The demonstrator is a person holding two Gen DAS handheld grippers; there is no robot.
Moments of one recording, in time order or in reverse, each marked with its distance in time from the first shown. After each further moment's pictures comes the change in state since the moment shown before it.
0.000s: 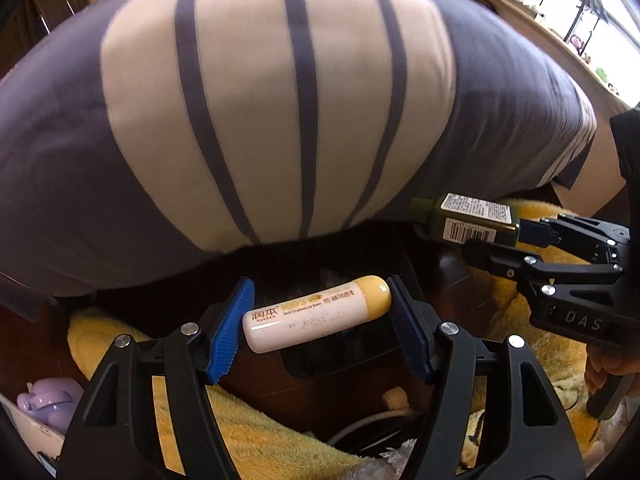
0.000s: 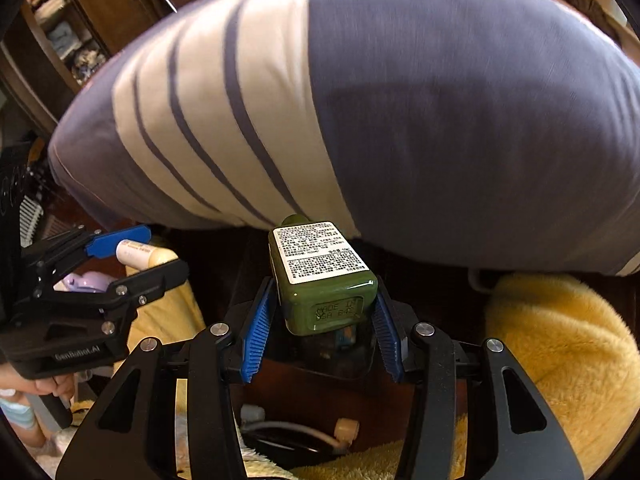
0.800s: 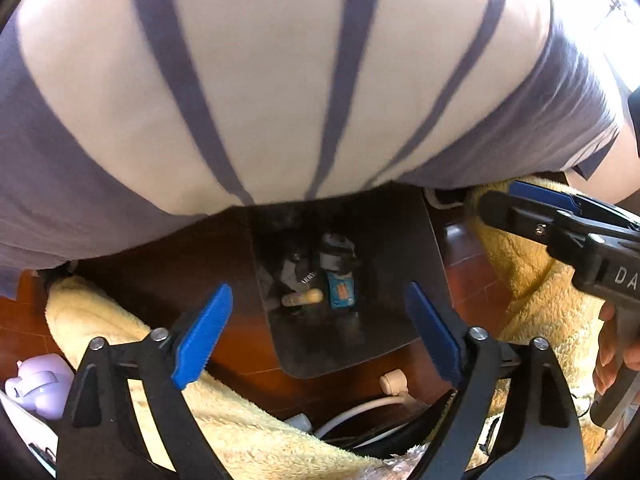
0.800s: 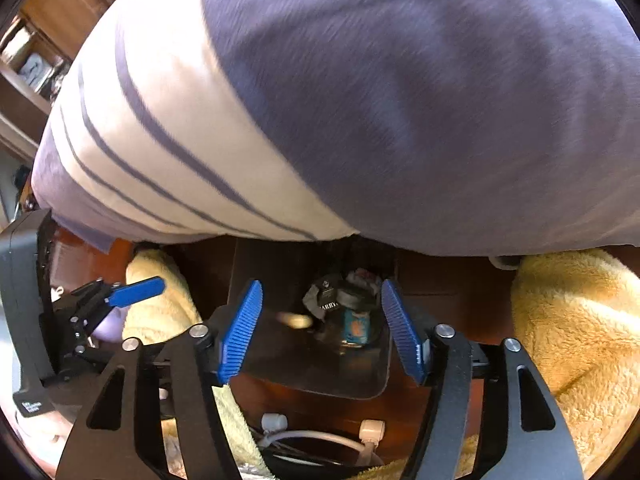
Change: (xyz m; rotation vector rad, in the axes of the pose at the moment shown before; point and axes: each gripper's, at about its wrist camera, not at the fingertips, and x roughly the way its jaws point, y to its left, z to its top) left arm 0.058 0.016 -0.002 -0.056 0.141 -0.012; right arm 0.035 -0.026 0.011 0.145 0.047 0.039
